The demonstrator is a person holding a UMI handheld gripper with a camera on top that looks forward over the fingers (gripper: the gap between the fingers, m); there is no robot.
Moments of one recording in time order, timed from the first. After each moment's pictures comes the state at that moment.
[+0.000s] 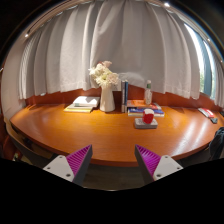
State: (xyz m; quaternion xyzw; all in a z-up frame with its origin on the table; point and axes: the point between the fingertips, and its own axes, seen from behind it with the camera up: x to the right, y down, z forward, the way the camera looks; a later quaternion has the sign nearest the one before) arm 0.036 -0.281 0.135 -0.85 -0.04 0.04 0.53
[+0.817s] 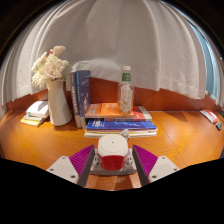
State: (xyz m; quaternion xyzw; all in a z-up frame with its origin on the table) arm 0.210 0.041 0.054 -0.85 0.00 0.00 0.53
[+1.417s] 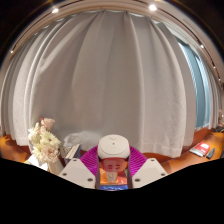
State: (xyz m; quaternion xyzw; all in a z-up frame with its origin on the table) arm 0.262 0.099 0.370 -0.72 0.03 -0.03 0.69
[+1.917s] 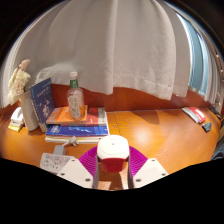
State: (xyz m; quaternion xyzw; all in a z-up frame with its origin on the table) arm 0.393 0.043 0.090 -0.87 0.06 -0.06 0.48
